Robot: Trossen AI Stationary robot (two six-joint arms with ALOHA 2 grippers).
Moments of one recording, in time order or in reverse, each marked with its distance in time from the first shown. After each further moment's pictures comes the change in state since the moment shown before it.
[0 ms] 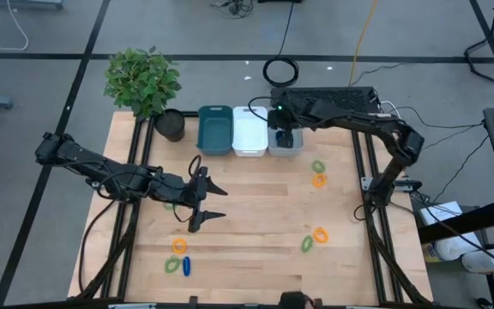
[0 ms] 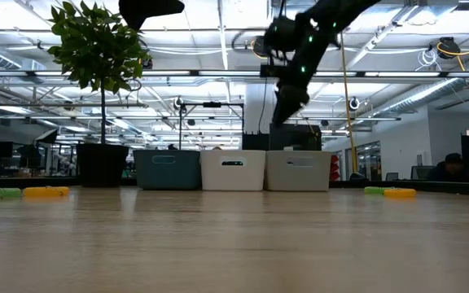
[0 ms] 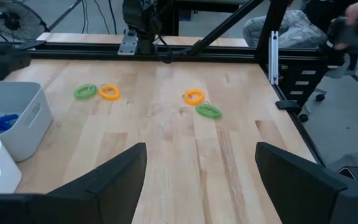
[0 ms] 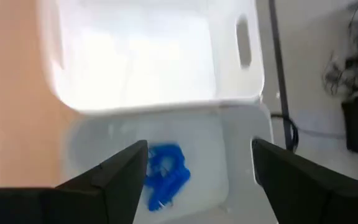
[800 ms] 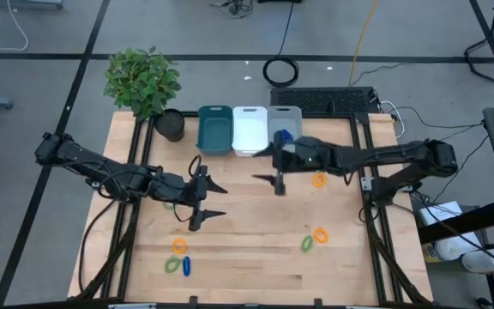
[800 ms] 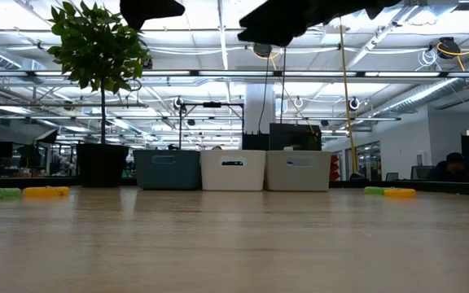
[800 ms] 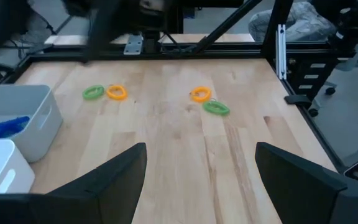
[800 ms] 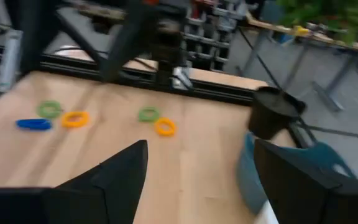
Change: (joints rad) left arm 0.005 0.000 0.001 -0.013 -0.016 0.039; right arm 0.442 -0.316 -0.405 0.763 -0.182 0.339
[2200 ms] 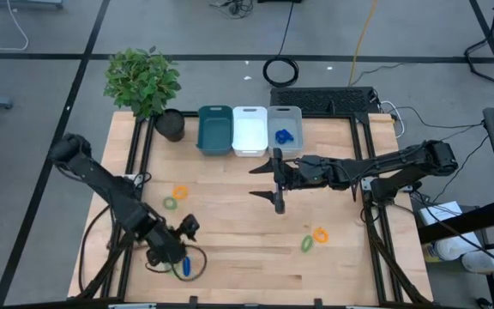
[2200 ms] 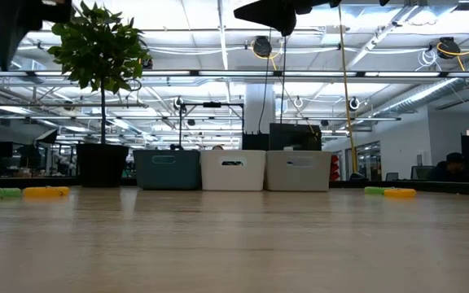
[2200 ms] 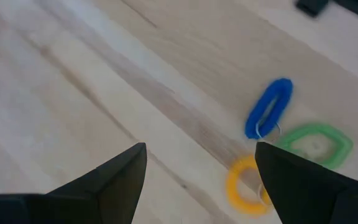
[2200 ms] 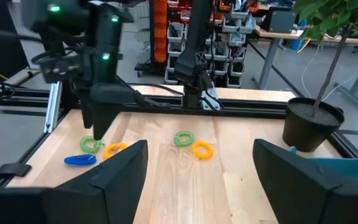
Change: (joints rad) left arm -0.422 0.230 0.110 -0.595 0.072 0.375; right arm 0.155 0.010 -0.017 0.102 0.105 0.175
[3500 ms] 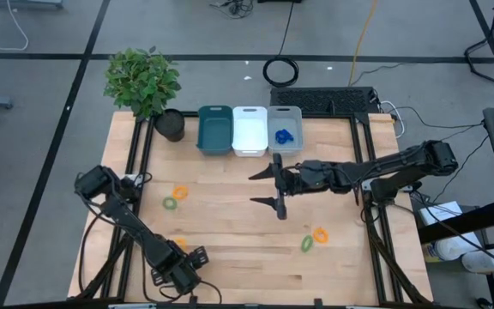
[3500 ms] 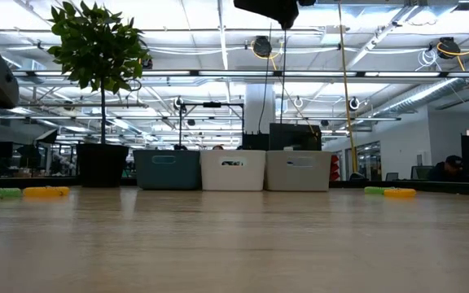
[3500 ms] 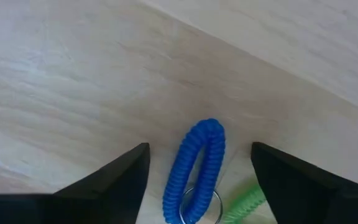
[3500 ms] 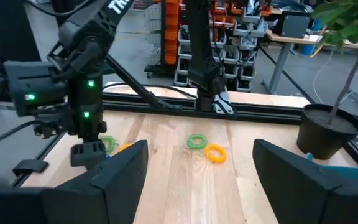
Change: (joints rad) left arm -0.058 0.451 0.143 0.045 0.207 0.095; right arm 0.044 0.000 0.000 0.009 0.000 -0.008
